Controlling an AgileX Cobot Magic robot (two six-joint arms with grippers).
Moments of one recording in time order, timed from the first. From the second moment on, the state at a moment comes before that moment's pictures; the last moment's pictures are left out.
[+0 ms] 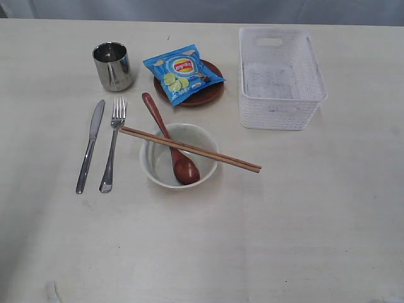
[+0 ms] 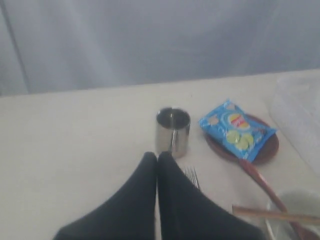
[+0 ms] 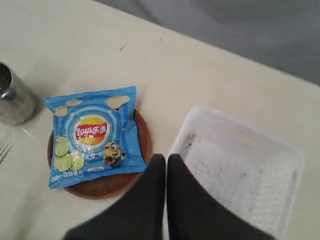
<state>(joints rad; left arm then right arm) -0.22 0.50 -0.48 0.02 0.39 -0.05 0.42 1.77 -1.64 -0.02 0.77 -0.02</state>
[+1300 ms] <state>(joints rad) -0.22 0.45 -0.57 0.74 0.34 -0.66 0.42 0.44 -0.57 -0.09 0.09 -0.10</state>
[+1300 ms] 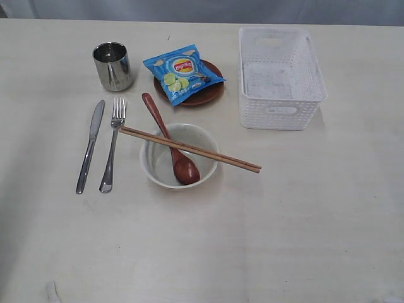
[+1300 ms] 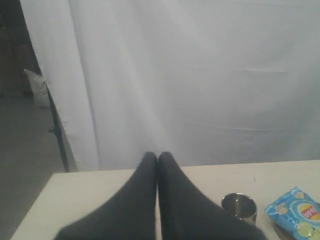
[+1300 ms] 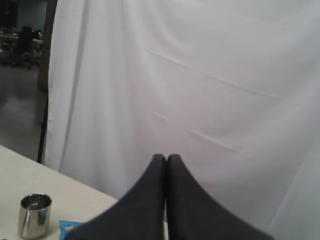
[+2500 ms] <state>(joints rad) -0.22 0.30 -0.19 0.44 0.37 -0.67 0.42 0.36 -0.20 0.08 -0.02 0.05</state>
